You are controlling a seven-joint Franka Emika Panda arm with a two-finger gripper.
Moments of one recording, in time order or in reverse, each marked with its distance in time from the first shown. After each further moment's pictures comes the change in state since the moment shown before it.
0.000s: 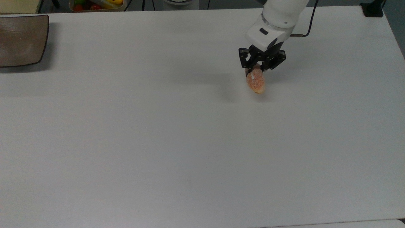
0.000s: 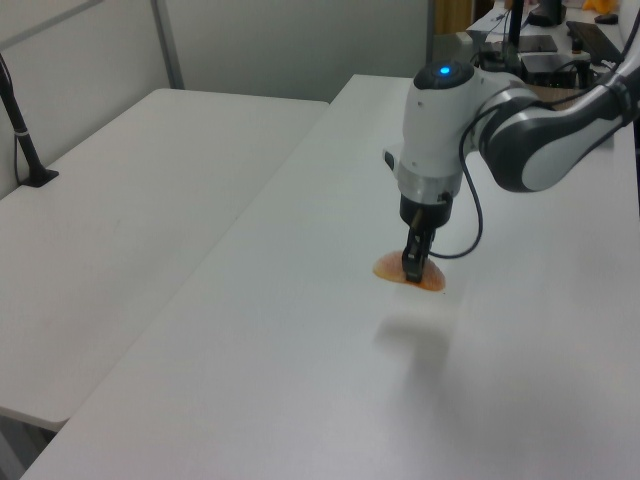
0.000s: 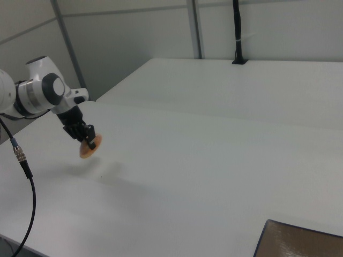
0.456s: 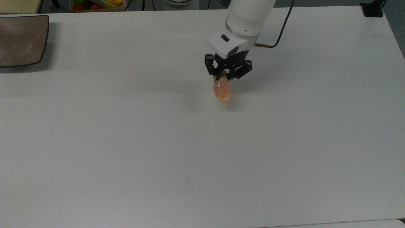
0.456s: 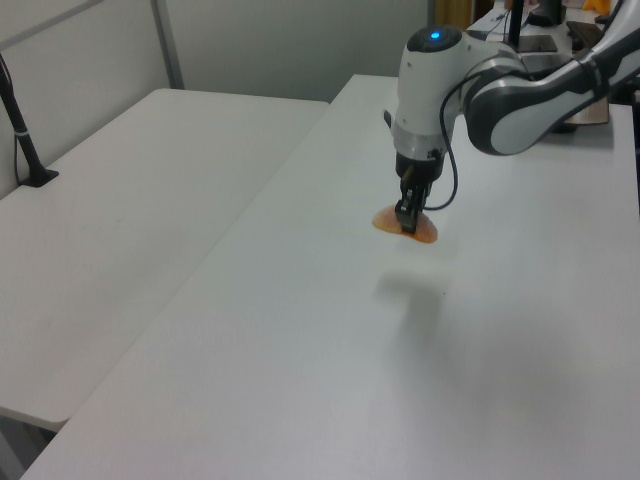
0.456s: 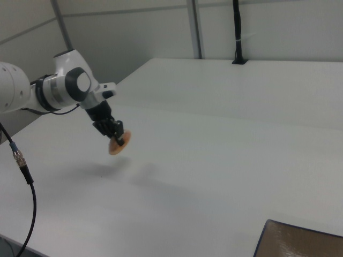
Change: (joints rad) arm -0.034 -0.028 -0.145 0.000 0.002 0.000 -0.098
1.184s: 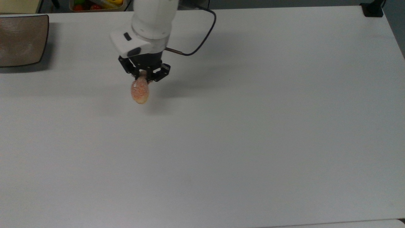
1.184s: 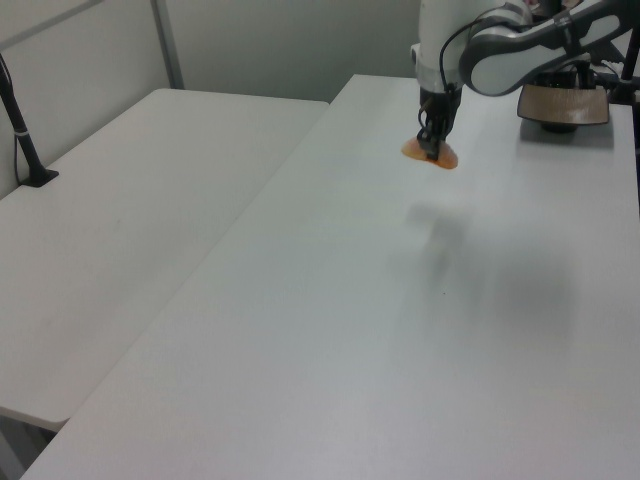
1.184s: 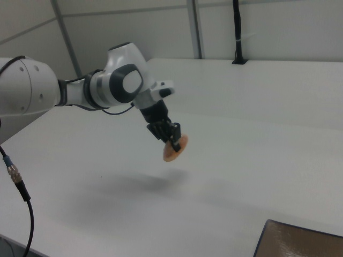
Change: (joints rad) arm -0.075 -0.033 -0.288 0.000 0.021 0.000 -0.243
